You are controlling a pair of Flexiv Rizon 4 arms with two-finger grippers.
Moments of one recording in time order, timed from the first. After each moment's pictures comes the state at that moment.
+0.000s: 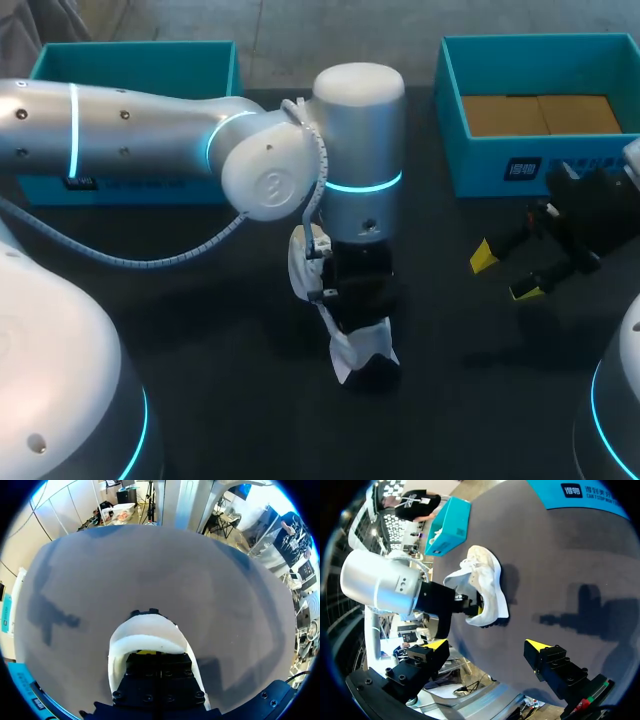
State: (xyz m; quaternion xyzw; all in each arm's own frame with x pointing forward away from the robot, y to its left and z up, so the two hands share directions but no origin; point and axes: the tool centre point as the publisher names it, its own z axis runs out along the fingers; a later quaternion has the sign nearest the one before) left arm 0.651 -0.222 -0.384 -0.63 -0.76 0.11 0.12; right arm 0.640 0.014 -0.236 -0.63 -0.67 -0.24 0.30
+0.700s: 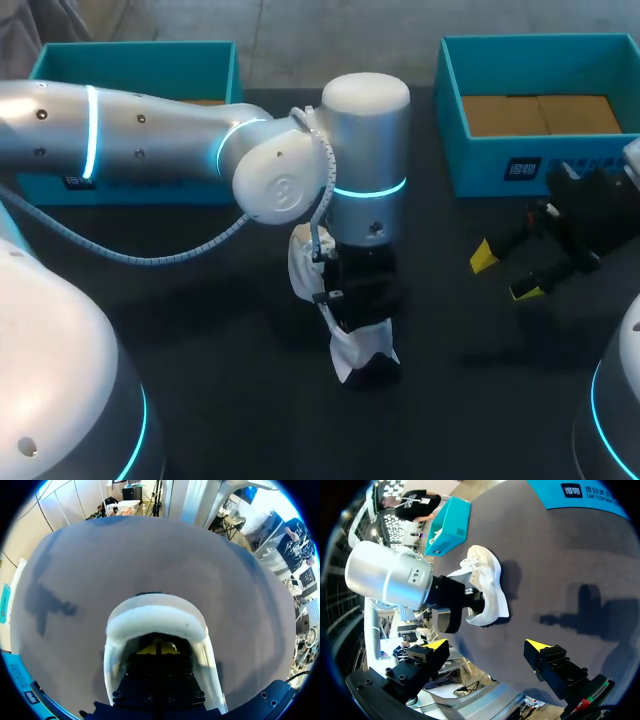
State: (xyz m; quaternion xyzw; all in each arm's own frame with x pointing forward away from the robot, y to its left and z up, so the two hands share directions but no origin) left arm 0.666 -0.227 -0.402 -0.61 -0.78 0.10 0.11; right arm 0.640 0.014 -0.236 -0.63 -0.67 -0.24 0.30
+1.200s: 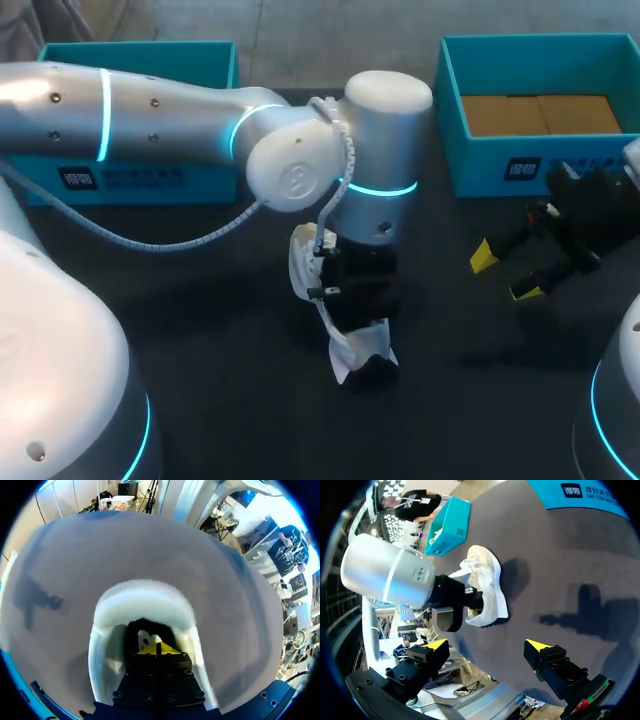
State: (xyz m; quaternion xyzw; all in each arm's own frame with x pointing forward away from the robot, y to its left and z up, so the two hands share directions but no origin) left arm 0.667 -0.207 -0.405 -0.60 -0.78 0.05 0.16; right arm 0.640 0.014 -0.236 -0.63 -0.67 -0.24 0.30
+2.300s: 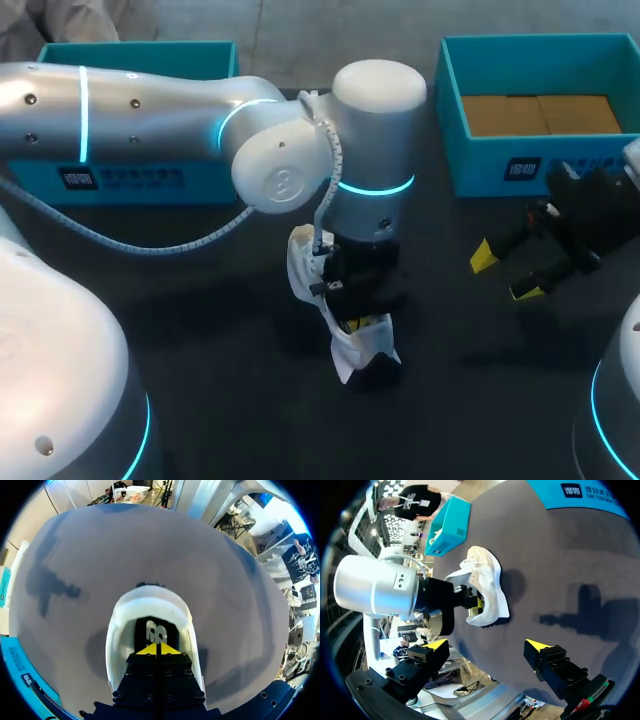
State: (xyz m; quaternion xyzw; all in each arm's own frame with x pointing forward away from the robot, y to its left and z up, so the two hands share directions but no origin) left arm 0.679 -0.216 -0.380 -0.57 -0.82 0.04 0.09; right arm 0.640 0.014 -0.236 -0.63 -0.67 -0.24 0.30
